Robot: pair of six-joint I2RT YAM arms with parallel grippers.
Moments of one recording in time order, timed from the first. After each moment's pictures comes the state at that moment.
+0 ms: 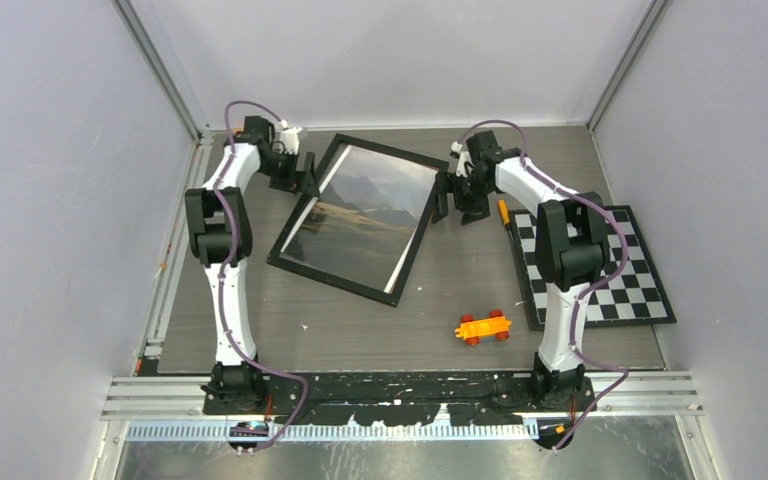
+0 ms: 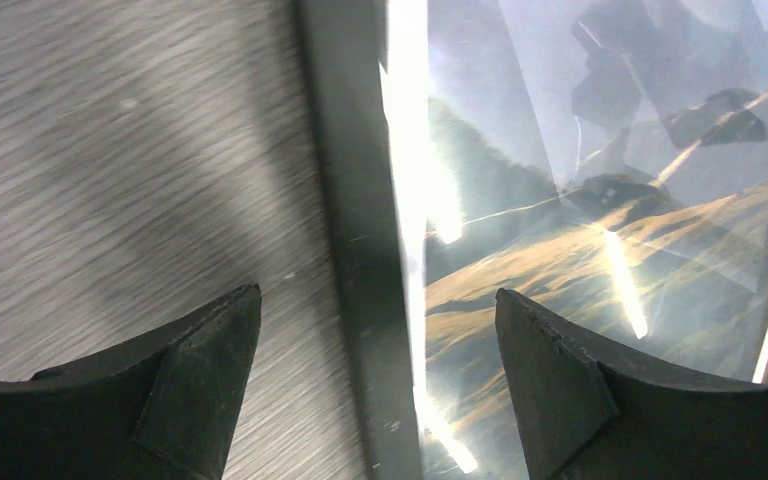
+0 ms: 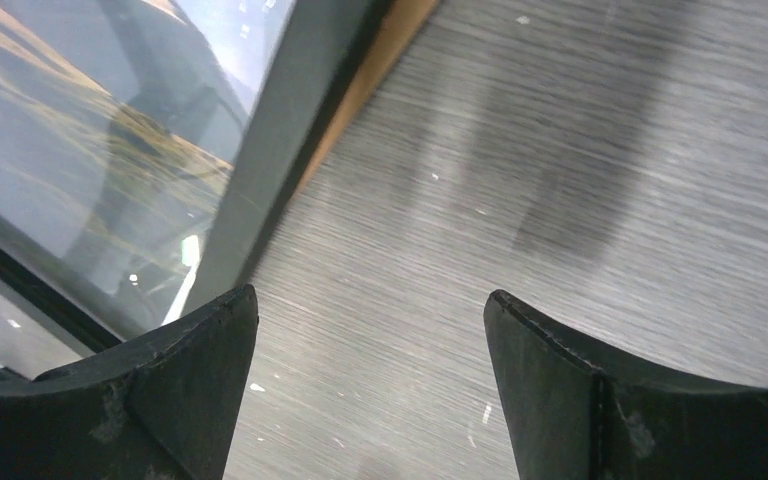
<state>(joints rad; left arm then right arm) 0.02 2.39 2.05 -0.80 0.59 0.26 0.25 2.04 1.58 -0.72 -0.33 0.16</state>
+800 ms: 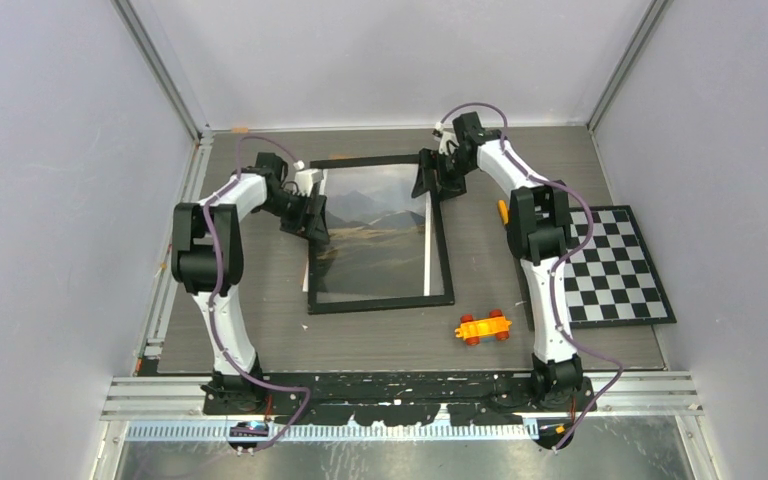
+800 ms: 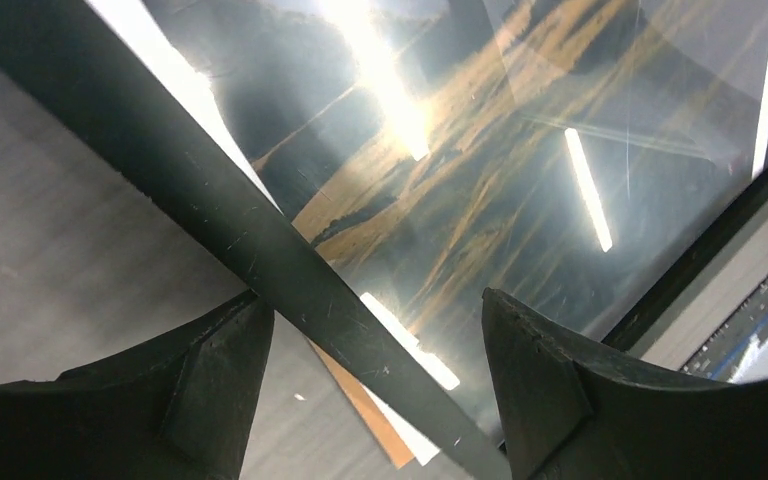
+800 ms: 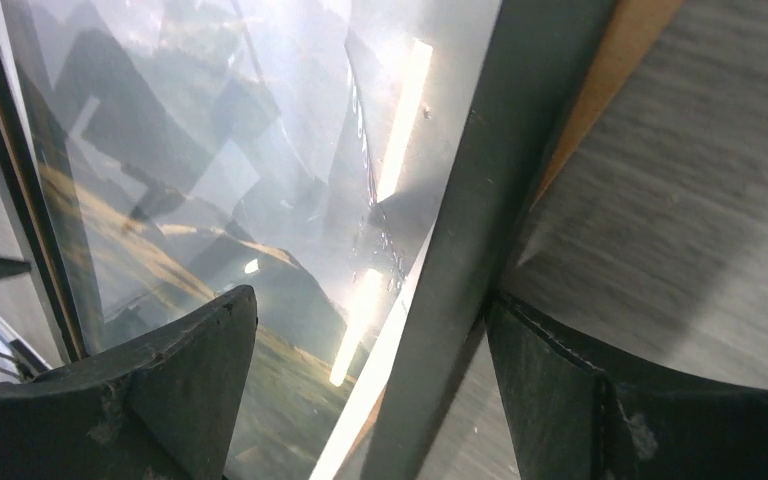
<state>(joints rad) -0.07 2.04 1.47 -0.74 0.63 0.29 0.25 2.43 2.09 -0.79 -0.52 0.17</state>
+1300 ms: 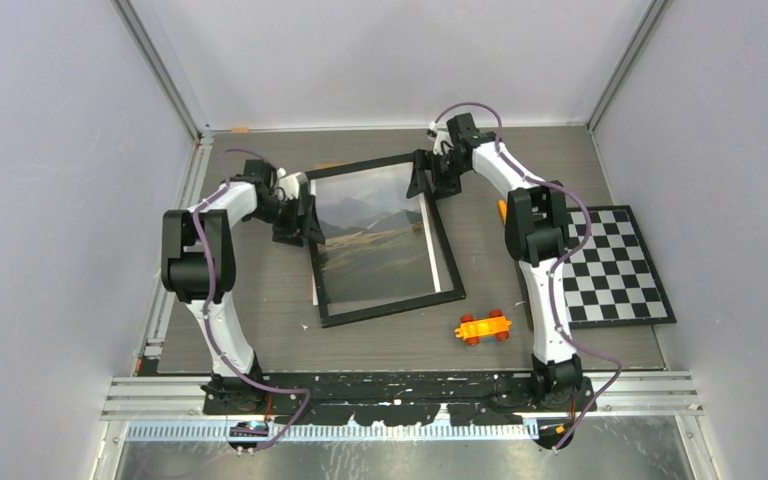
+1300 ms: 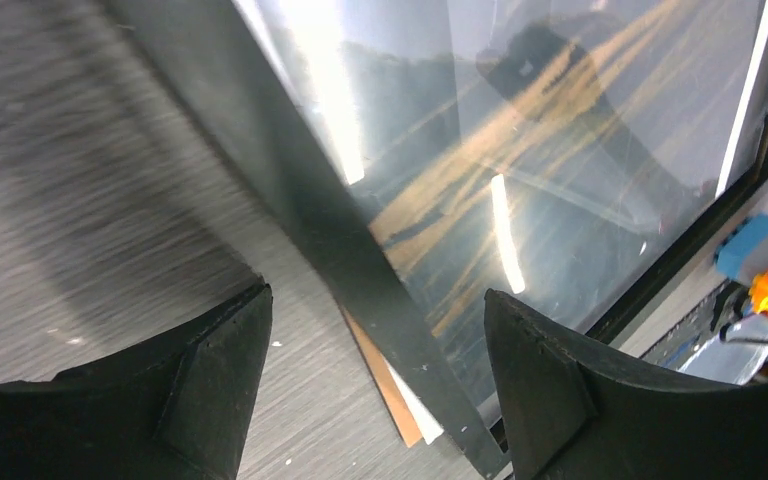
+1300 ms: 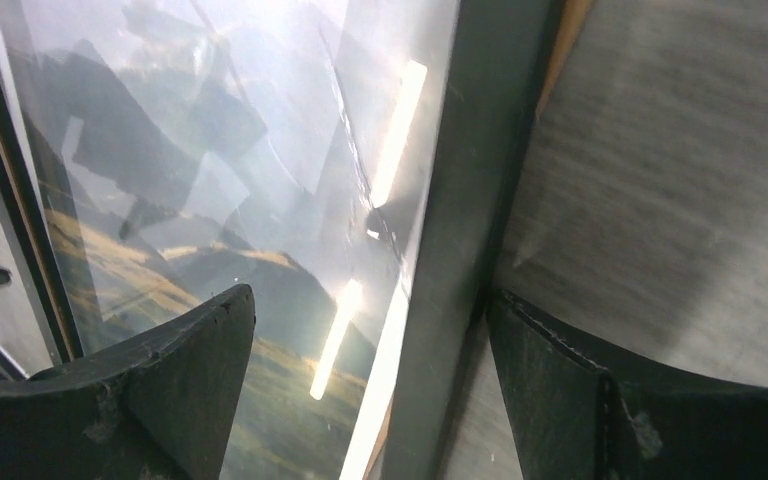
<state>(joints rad) -0.02 1.94 1.31 -0.68 0.62 0.08 0.27 2.44 2.10 -0.72 -0.50 0.16</state>
